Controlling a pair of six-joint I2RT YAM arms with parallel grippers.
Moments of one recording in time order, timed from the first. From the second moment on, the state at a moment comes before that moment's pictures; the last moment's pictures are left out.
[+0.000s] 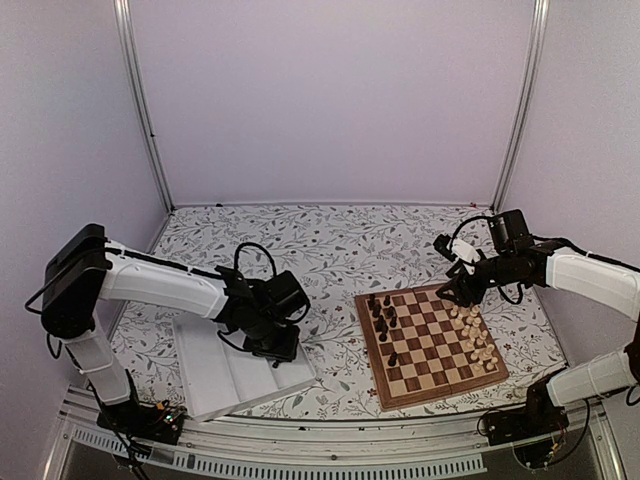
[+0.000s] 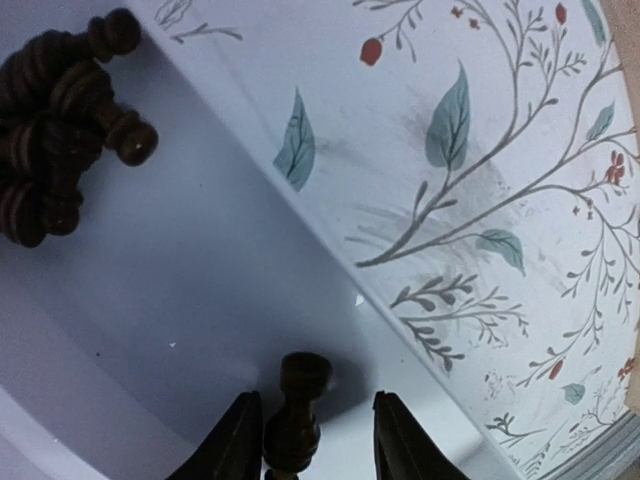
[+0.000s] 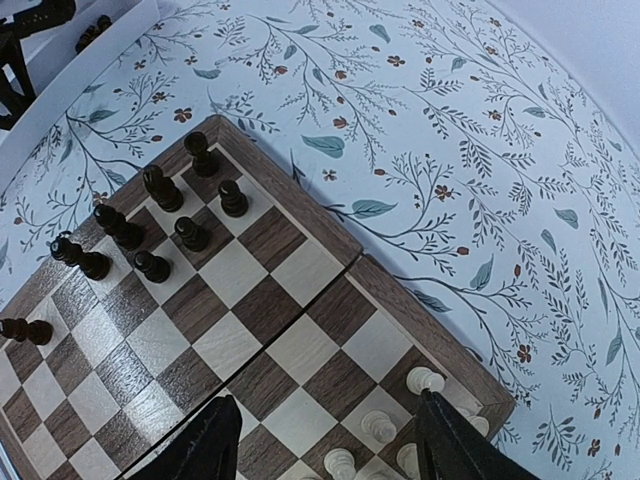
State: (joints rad) left arm -1.02 1.74 1.01 -0.55 -0.06 -0.81; right arm 0.31 1.26 0.78 -0.40 -0.37 -0.54
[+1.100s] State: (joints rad) left arm -1.07 1.85 1.15 -0.85 -0.08 -0.72; right arm 0.31 1.28 0.79 -0.40 -0.40 -0.55
